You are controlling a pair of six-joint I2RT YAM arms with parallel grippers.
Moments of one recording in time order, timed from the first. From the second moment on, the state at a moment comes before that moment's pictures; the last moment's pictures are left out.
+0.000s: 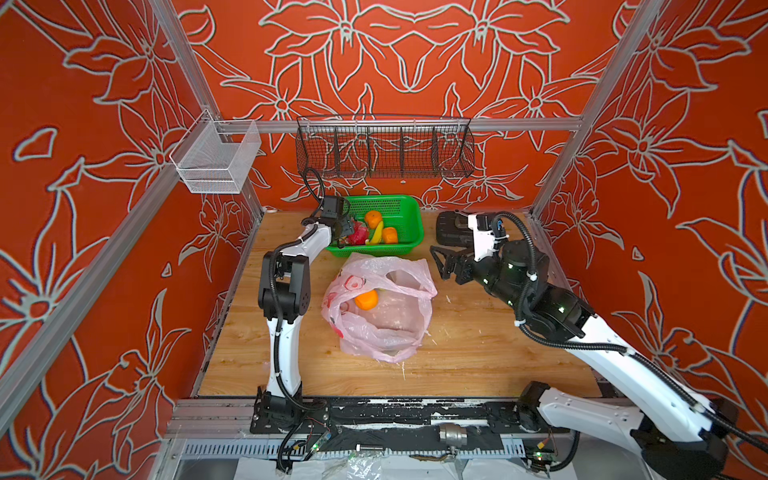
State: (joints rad) left arm -0.10 2.20 1.80 -0.42 -0.16 -0.49; right arm 0.73 1.01 1.15 -0.34 0.18 0.29
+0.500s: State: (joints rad) left arm -0.10 2.21 1.84 -0.51 -0.13 -0.48; right arm 0.73 0.97 1.14 -0.34 0.18 0.30
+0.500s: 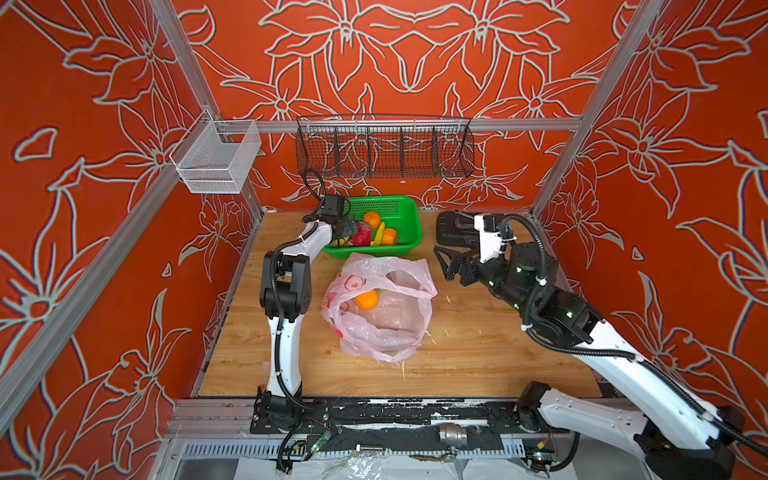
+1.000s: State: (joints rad) left arm -0.10 1.85 1.62 -0.56 0.04 -0.55; right arm 0.73 0.97 1.13 -0.34 0.17 0.32
